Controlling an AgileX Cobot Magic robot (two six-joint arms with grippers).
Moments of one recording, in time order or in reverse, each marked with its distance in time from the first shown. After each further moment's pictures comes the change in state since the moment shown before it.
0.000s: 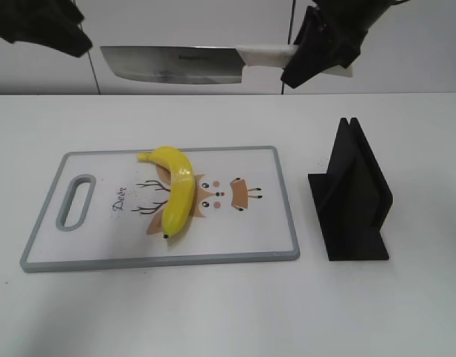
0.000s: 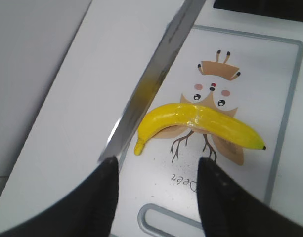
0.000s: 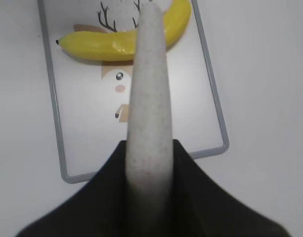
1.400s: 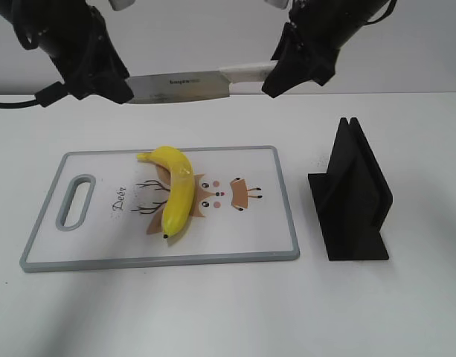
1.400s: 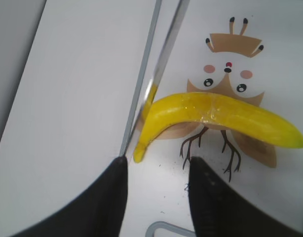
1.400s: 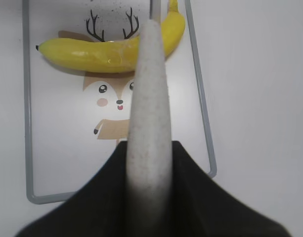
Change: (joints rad) left arm -0.068 0.232 -0.019 0.064 -0.129 0.058; right arm 0.006 0.100 -0.025 0.084 -0.060 -0.157
